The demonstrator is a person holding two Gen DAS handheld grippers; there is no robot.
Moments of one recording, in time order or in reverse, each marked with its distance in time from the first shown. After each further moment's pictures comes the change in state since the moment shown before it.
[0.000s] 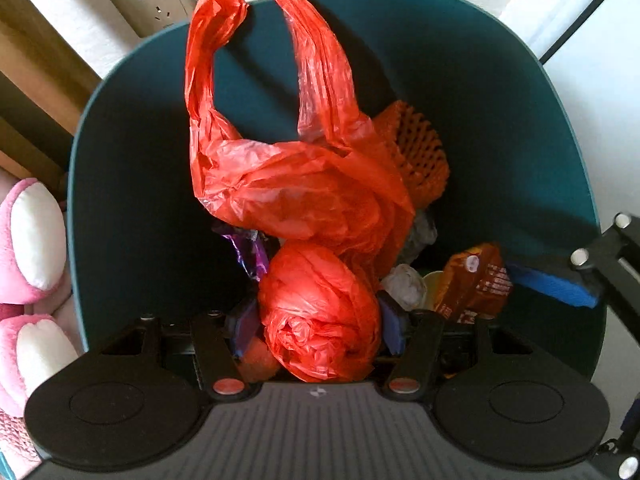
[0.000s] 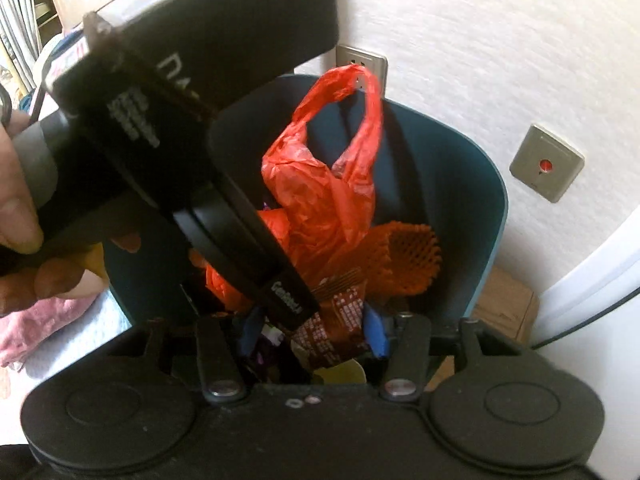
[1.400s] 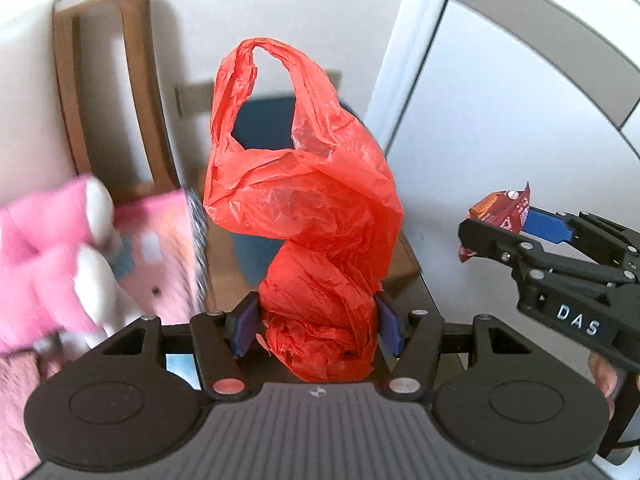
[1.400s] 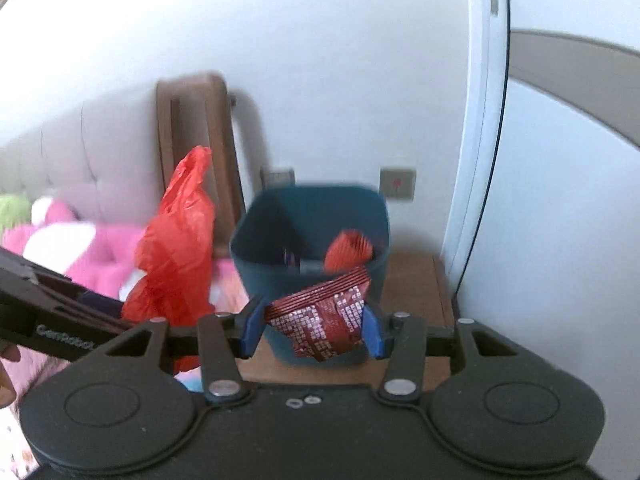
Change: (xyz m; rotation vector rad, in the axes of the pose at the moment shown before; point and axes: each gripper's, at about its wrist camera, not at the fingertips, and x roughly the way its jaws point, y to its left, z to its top) left arm -0.202 0.076 -0.288 0.093 -0.494 -0.209; right arm -0.231 0.184 -0.134 0.435 -0.416 -0.337
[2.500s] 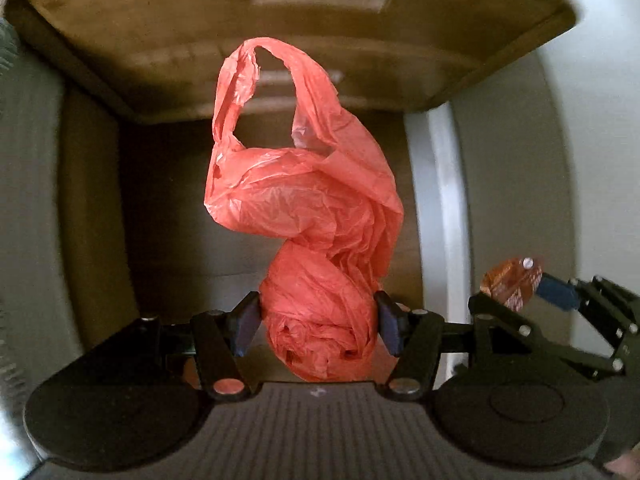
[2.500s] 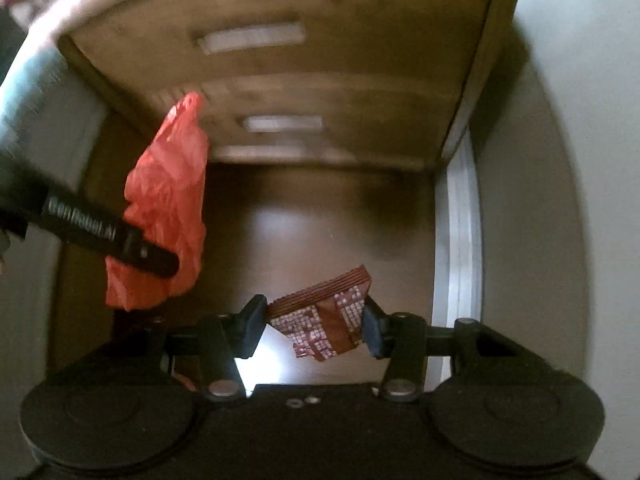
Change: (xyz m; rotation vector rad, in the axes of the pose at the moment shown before) left arm 0.374 -0.040 -0.230 -0.219 0.583 0.012; right arm 0.217 -0.119 -0.349 0.060 0.625 0.027
